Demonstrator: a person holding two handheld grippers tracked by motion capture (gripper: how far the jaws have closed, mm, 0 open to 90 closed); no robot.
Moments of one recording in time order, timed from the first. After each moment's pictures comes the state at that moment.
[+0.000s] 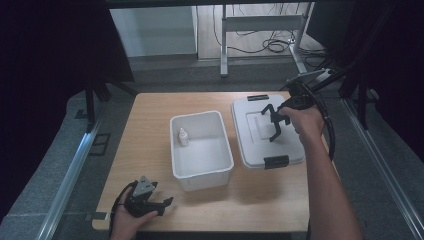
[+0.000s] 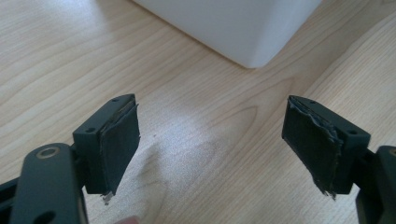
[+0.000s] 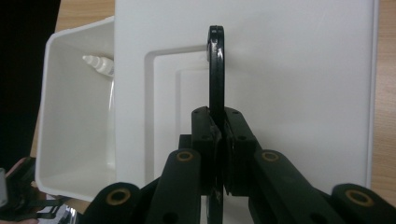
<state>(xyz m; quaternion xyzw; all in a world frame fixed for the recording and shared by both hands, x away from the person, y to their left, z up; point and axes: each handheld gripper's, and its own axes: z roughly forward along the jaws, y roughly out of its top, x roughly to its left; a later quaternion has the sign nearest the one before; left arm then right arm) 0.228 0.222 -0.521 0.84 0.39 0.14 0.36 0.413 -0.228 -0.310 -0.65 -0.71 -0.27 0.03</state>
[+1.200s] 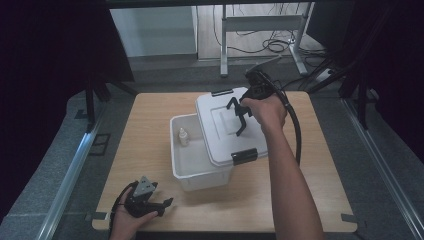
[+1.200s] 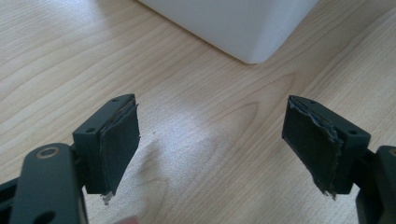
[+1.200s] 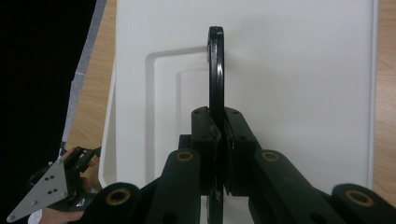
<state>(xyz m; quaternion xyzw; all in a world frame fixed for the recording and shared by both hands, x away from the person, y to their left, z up) 0.229 0.223 -0.523 0.84 0.39 0.14 0.35 0.419 -0.127 -0.281 -0.60 -0.75 -0.27 0.04</state>
